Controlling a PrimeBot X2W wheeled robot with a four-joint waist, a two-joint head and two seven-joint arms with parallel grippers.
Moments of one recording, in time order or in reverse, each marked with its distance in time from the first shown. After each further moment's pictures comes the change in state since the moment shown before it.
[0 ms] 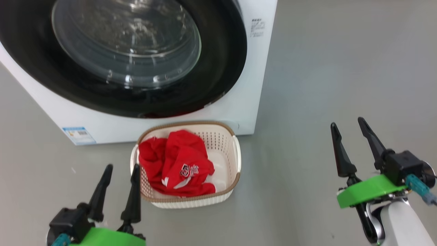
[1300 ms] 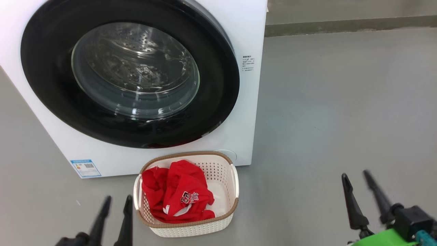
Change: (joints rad) left arm 0.155 0.047 -0.007 -0.037 0.000 0.038 0.002; right arm 0.310 0.019 -0.030 -0.170 0.013 0.000 0.001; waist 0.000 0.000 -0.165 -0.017
